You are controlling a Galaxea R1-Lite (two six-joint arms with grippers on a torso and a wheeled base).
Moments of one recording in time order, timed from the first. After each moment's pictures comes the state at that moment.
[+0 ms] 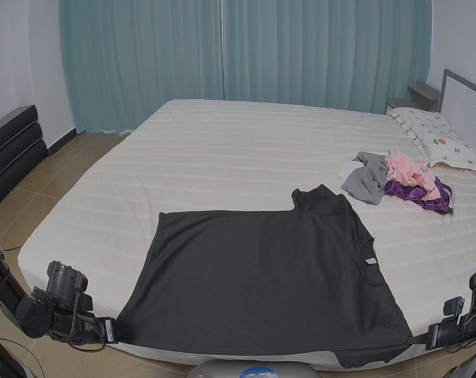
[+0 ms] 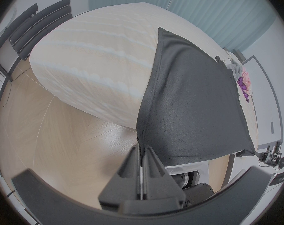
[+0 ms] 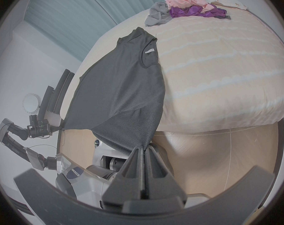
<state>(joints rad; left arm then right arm) -0.13 1.79 -0.19 -0.46 -0.11 -0.38 -0.32 1.49 -0.02 -0.27 0.50 -0.08</state>
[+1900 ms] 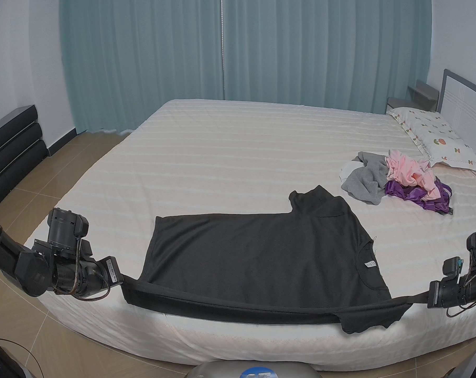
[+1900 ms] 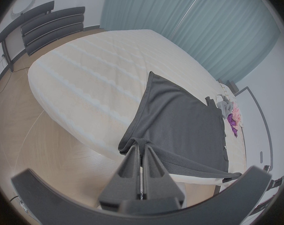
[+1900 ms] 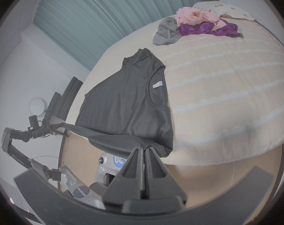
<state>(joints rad) -0.13 1.76 -0.53 -0.35 -0.08 -0.55 -0.28 1.62 -0.29 -0.26 0.55 -0.01</state>
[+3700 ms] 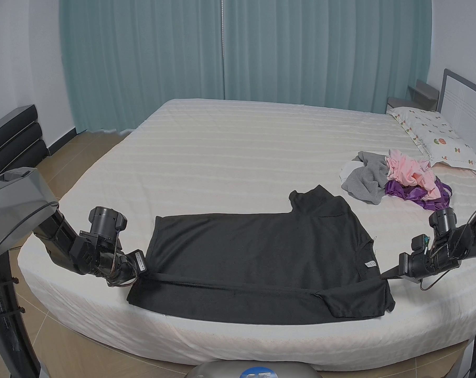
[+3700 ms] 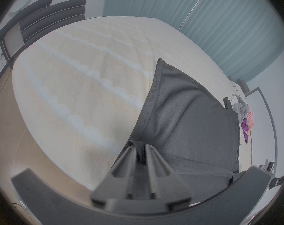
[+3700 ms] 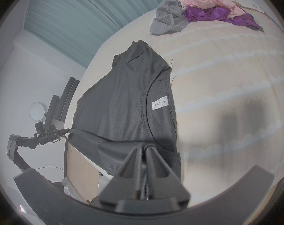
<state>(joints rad) -0.13 2.15 -0.83 -0.35 -0.07 -0.57 -0.16 2.04 -0.69 -0.26 0.53 0.12</state>
